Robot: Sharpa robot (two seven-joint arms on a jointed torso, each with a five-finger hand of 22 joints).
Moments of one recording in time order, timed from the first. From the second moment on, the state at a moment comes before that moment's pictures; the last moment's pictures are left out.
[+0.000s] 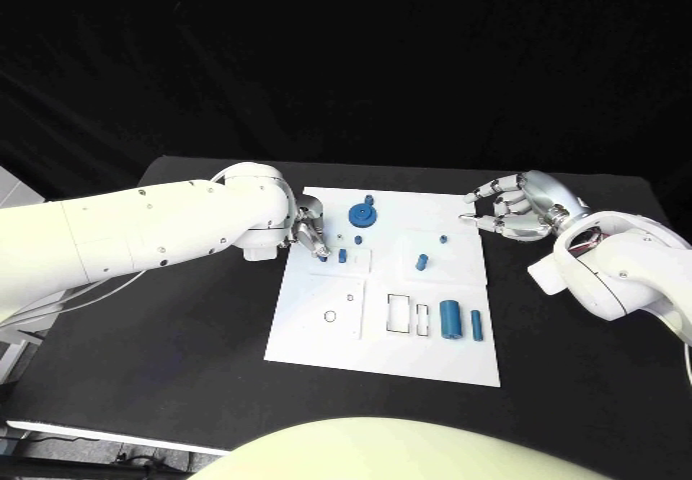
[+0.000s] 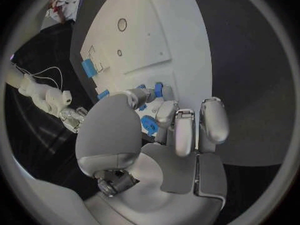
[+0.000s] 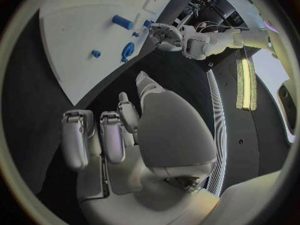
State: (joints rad) left arm 1.28 -0.79 -0.08 1.46 -1.15 0.20 -0.59; left_hand 1.17 -0.25 0.71 0.23 0.41 0.96 0.06 0.60 0.83 1.36 -0.02 1.24 1.06 1.47 -0.07 1.52 1.31 0.10 1.34 0.04 1.39 1.20; right arm 1.26 -0.89 -0.13 1.58 -0.84 -0.46 -0.01; right_hand 1.43 -0.16 0.19 0.28 0.06 0.82 0.17 0.28 0.24 1.29 0.09 1.30 1.28 1.47 0.01 1.53 1.31 0.01 1.47 0.11 1.49 1.31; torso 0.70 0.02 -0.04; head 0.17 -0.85
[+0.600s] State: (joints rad) left arm 1.28 -0.78 -0.08 1.45 -1.13 0.21 -0.59; left_hand 1.07 -0.24 0.78 0.15 0.39 0.96 0.04 0.62 0.85 1.36 -0.03 1.25 1.07 1.47 -0.08 1.52 1.31 0.10 1.34 0.03 1.38 1.19; right arm 1.26 -0.89 -0.13 1.58 -0.84 -0.46 -0.01; right_hand 1.43 -0.16 0.19 0.28 0.06 0.82 0.17 0.28 0.24 1.29 0.09 1.30 1.28 1.47 0.01 1.53 1.31 0.01 1.47 0.11 1.49 1.31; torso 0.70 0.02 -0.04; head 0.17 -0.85
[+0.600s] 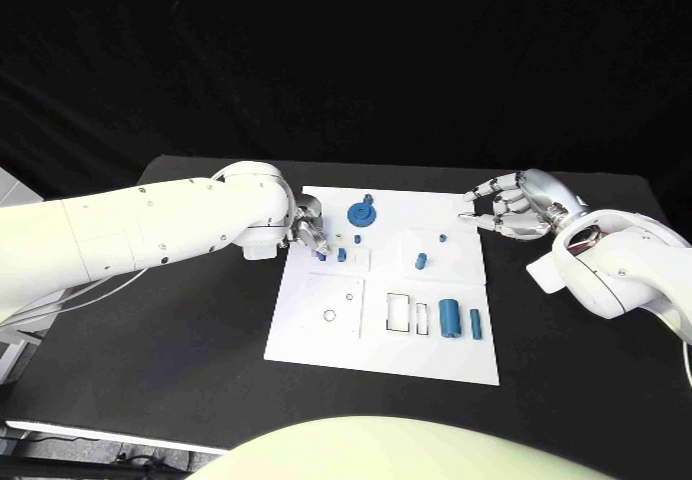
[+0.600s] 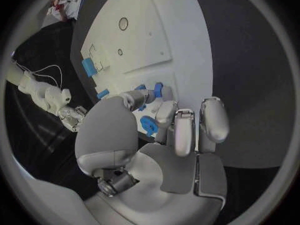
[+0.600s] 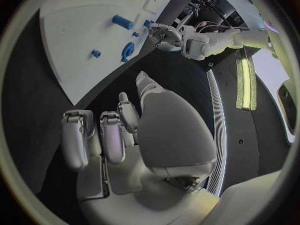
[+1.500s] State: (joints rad) left arm 1.27 -0.78 -0.08 1.43 -1.13 0.21 -0.59; left_hand 1.00 -0.24 0.46 0.29 0.38 0.98 0.03 0.59 0.84 1.35 -0.03 1.24 1.06 1.47 -0.08 1.51 1.31 0.10 1.34 0.03 1.36 1.17; right arm 1.26 -0.89 -0.13 1.58 -0.83 -0.46 -0.01; right_hand 1.43 -0.16 0.19 0.28 0.06 0.82 0.17 0.28 0.24 1.29 0.09 1.30 1.28 1.47 0.01 1.53 1.31 0.01 1.47 0.11 1.49 1.31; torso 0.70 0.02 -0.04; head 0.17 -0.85
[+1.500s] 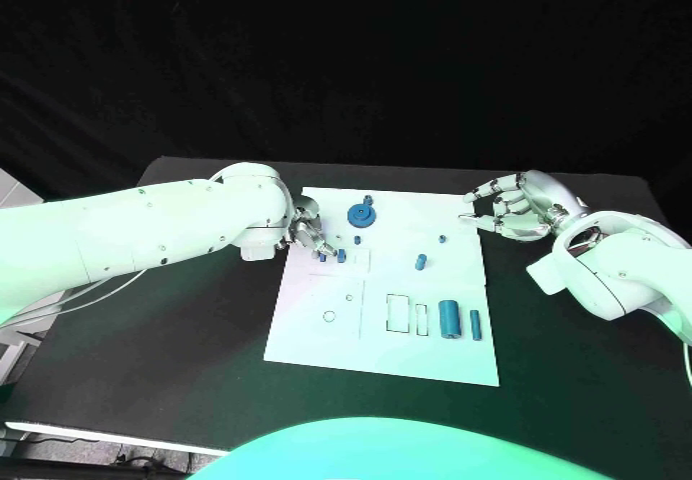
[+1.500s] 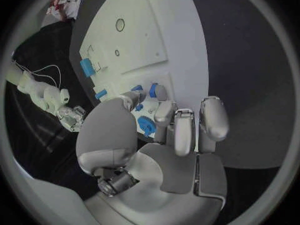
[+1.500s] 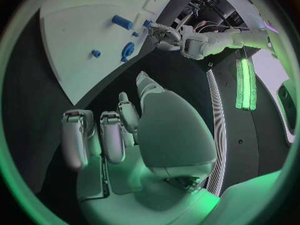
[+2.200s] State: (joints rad) left arm 1.27 -0.84 -0.03 1.51 -1.14 0.09 -0.59; left_hand 1.02 -0.21 0.32 0.29 0.33 0.82 0.10 0.51 0.79 1.28 0.01 1.20 0.99 1.47 -0.04 1.50 1.31 0.10 1.29 0.06 1.31 1.11; right arm 1.26 -0.89 -0.13 1.58 -0.83 -0.46 -0.01; right_hand 1.43 -0.16 0.19 0.29 0.06 0.82 0.17 0.28 0.24 1.29 0.09 1.30 1.28 1.47 0.01 1.52 1.31 0.01 1.47 0.11 1.48 1.31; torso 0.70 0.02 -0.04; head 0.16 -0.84
